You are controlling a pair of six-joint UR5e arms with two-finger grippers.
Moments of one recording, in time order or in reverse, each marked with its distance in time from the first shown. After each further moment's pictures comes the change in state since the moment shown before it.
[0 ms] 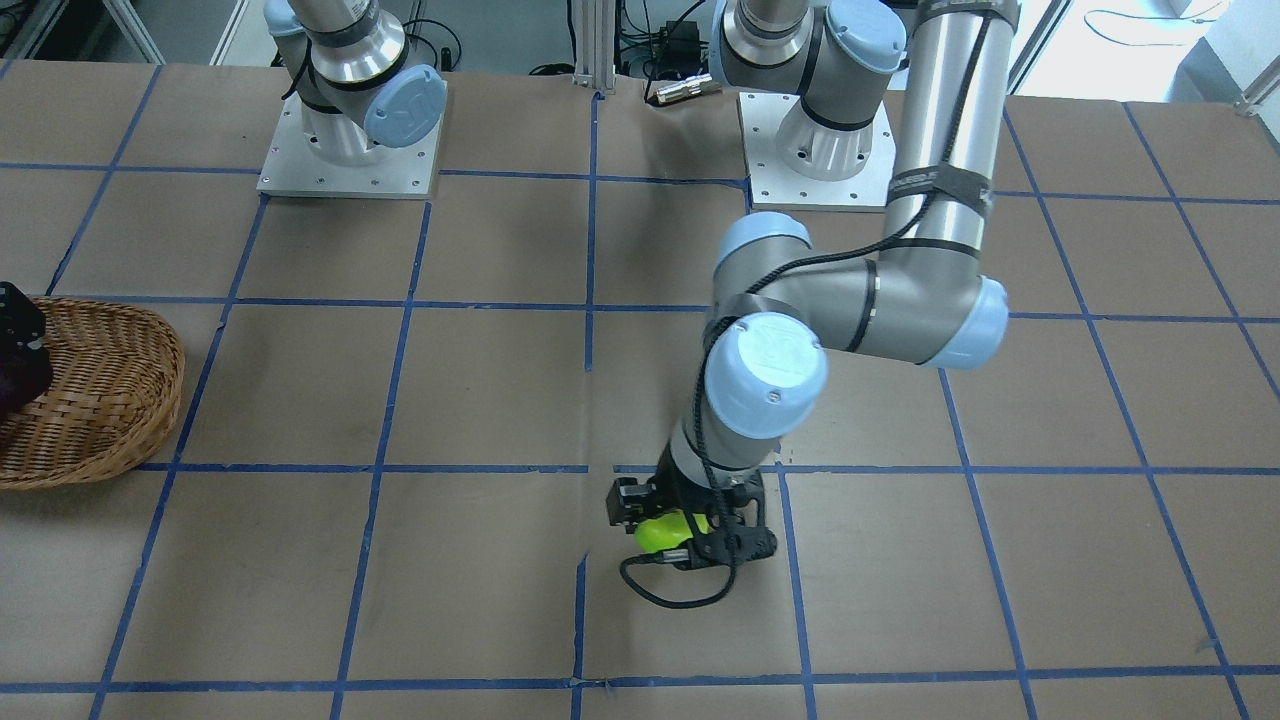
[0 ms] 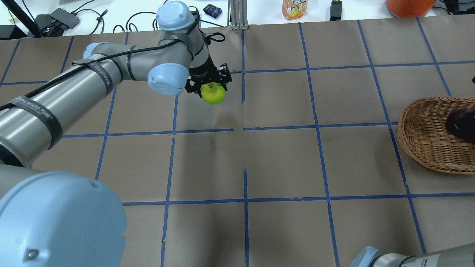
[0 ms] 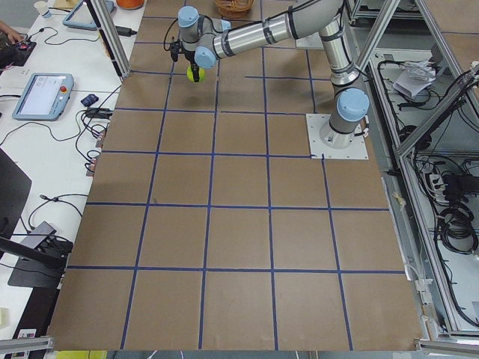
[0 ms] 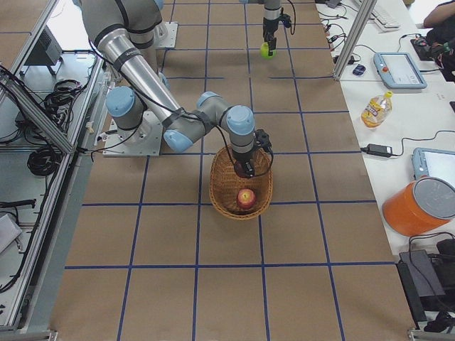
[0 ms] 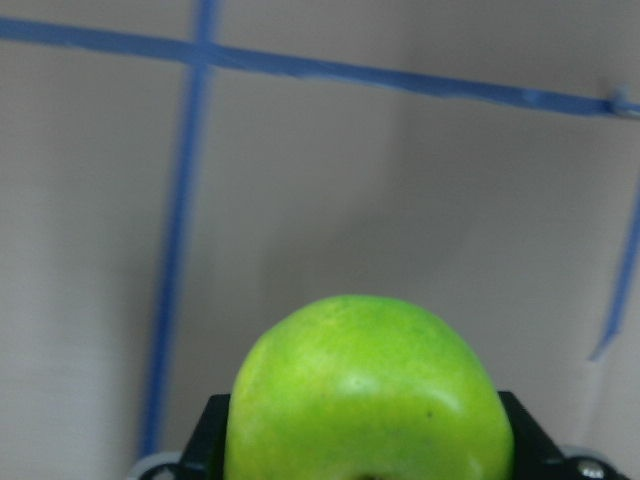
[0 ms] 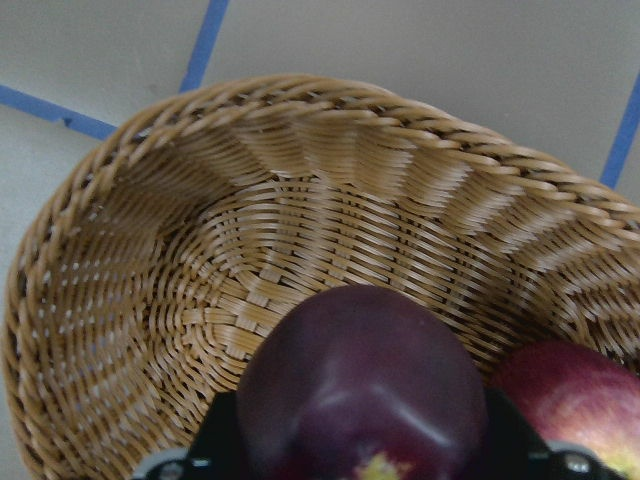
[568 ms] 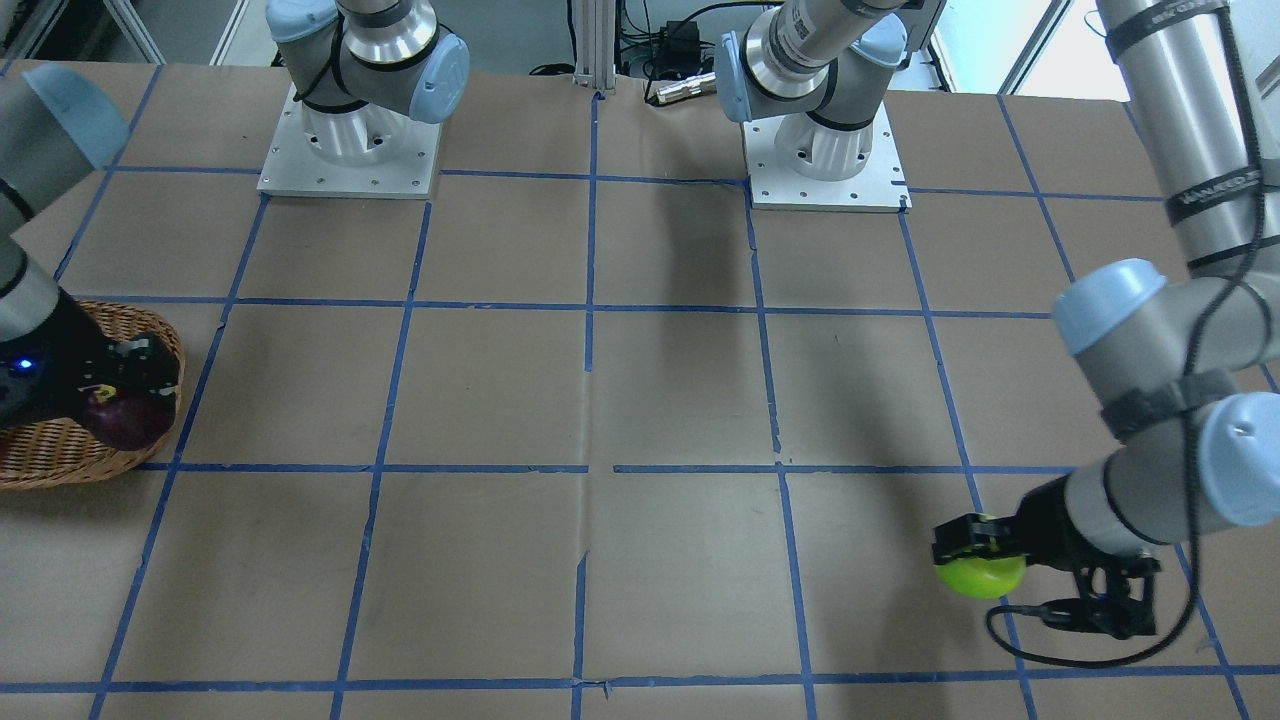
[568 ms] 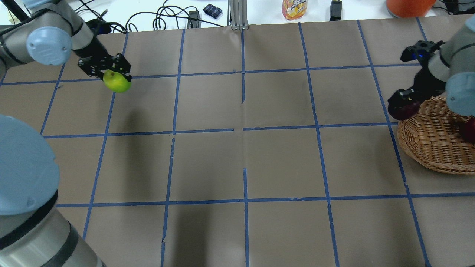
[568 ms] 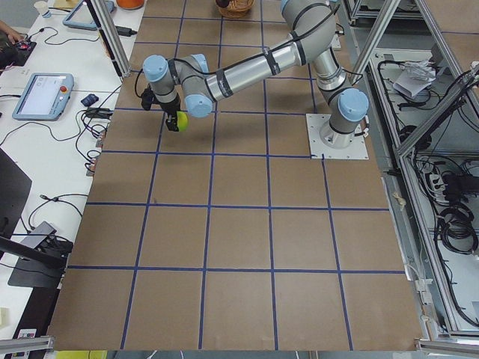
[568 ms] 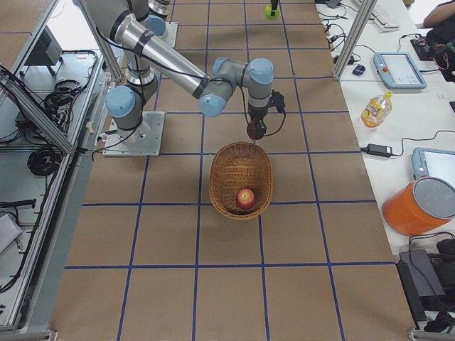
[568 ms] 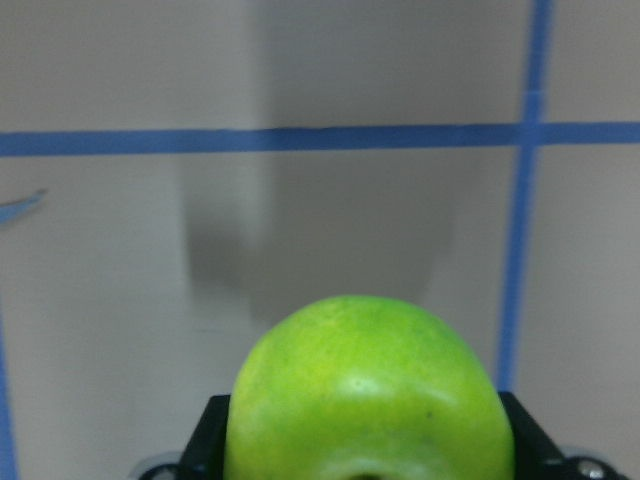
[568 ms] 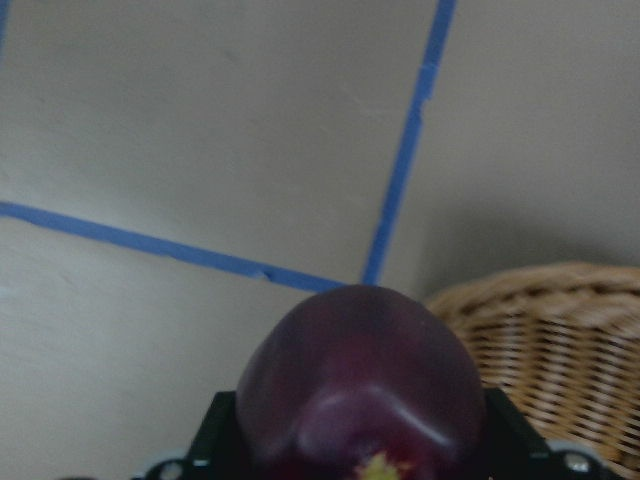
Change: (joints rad) left arm 0.418 0.004 0.099 -0.225 0.006 0.636; right arm 0.278 -0.028 -0.018 0.029 -0.075 0.369
